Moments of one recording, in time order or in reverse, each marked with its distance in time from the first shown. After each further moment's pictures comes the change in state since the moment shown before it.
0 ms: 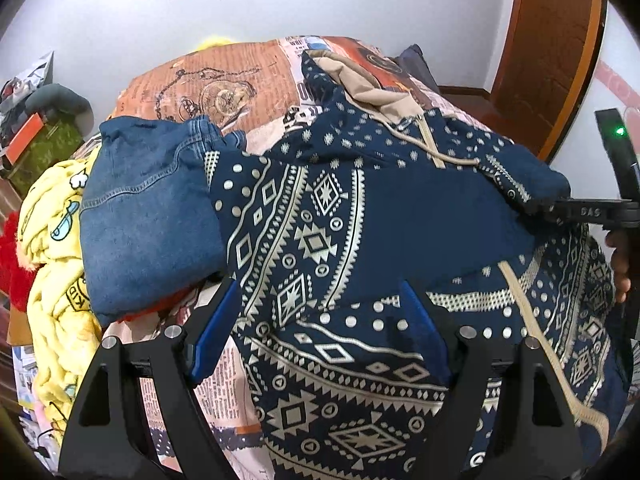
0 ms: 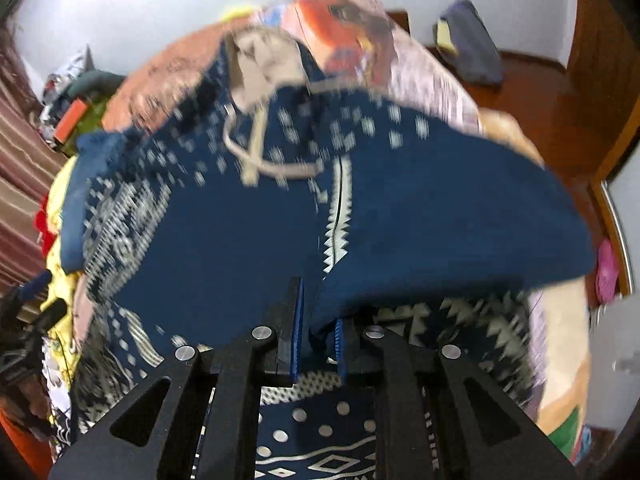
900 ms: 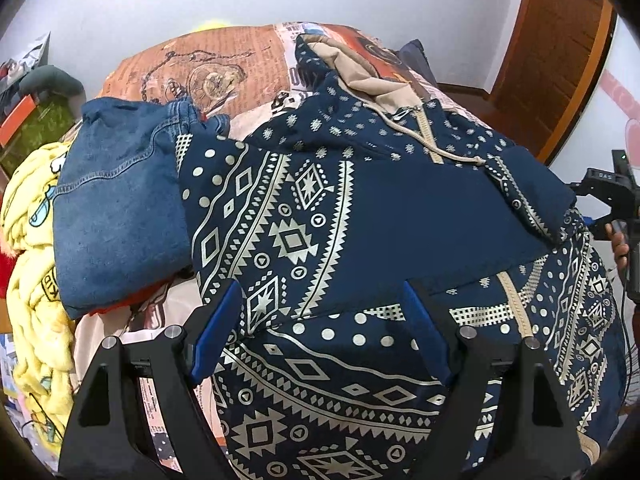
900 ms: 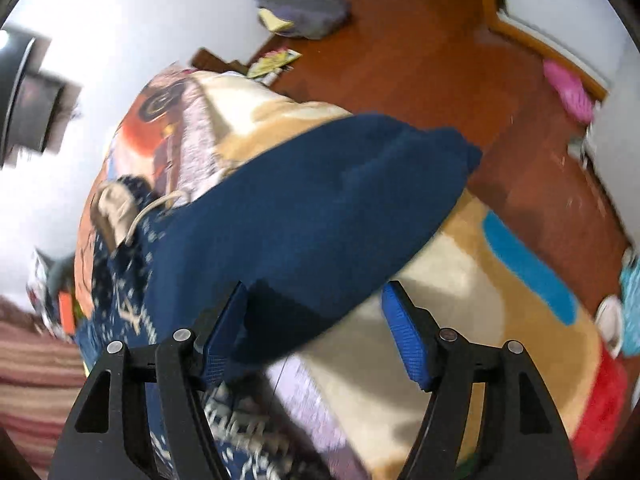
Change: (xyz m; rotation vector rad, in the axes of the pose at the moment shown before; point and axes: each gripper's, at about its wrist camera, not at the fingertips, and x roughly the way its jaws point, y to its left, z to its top) left arm 0.028 -0.006 0.006 -0.058 0.033 -0.036; right arm -0.009 -0.192 -0.009 0.710 -0.068 0.077
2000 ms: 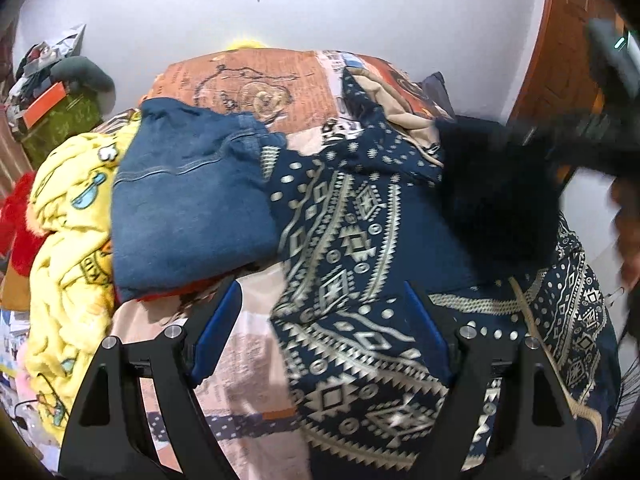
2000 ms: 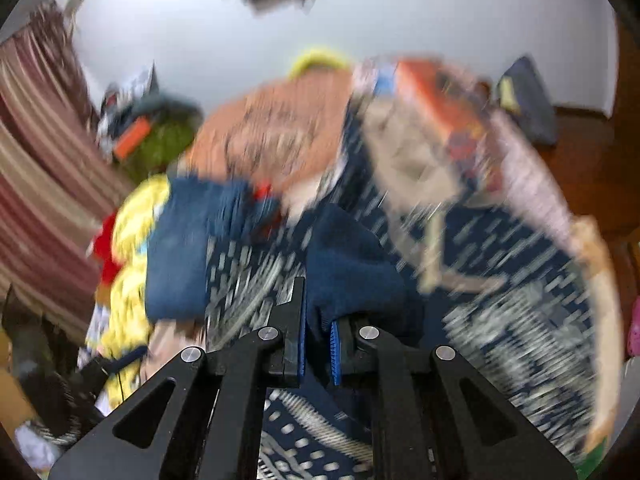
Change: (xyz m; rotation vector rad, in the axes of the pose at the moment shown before) left arm -0.056 0.054 -0.021 -0.082 -0.100 0.030; right arm -0.006 0.277 -0.177 -0.818 0.017 0.140
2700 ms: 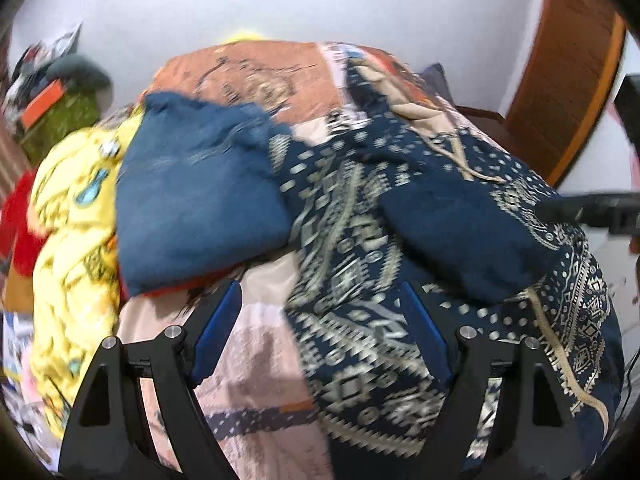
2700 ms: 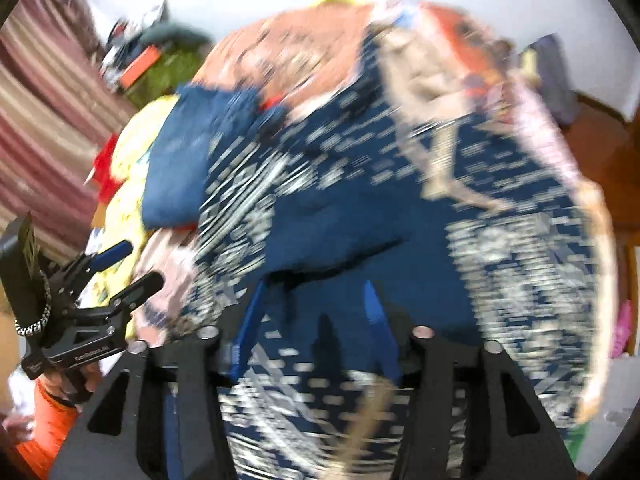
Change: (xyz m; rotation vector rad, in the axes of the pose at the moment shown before) left arm 0.006 -0.005 0.005 0.055 0.028 -0.001; right arm -0.024 -0.021 -0.032 -0.087 0.134 -0.048
